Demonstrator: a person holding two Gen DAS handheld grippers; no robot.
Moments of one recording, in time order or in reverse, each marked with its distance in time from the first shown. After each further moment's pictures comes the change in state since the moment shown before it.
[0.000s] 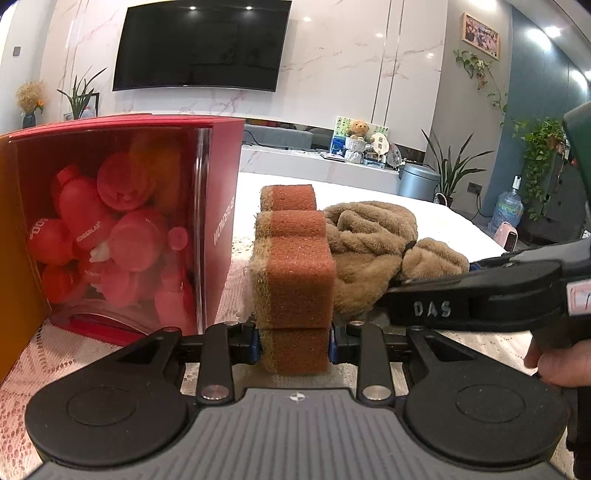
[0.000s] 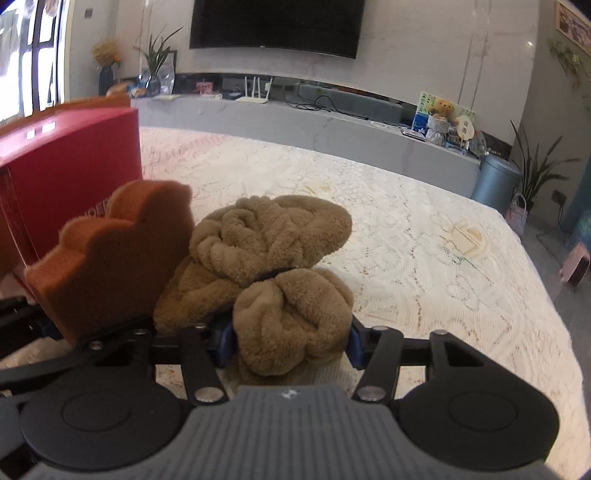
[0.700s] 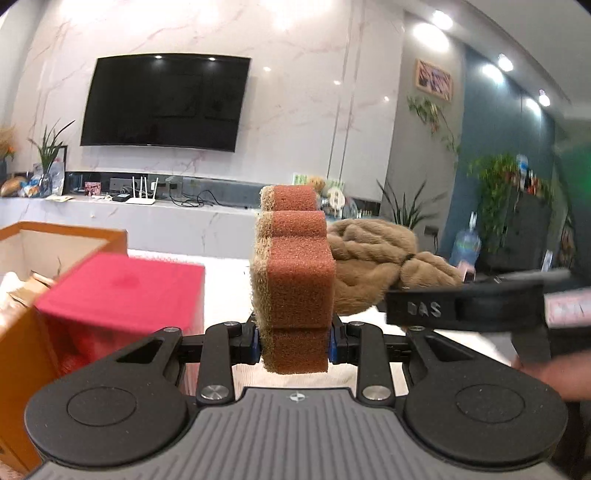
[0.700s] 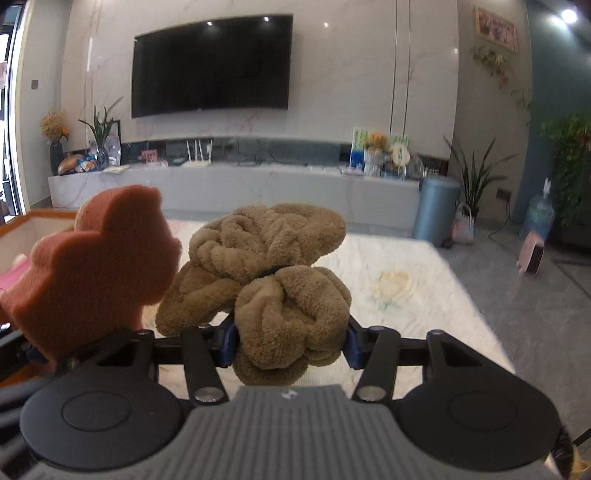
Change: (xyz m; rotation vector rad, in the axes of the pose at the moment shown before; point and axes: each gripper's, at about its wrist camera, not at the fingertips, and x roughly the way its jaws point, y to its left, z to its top) left arm -0.080 -0.007 0.062 0.030 -0.176 -0.131; right arm -0.103 0.002 0.039 0.148 -0.183 -0.153
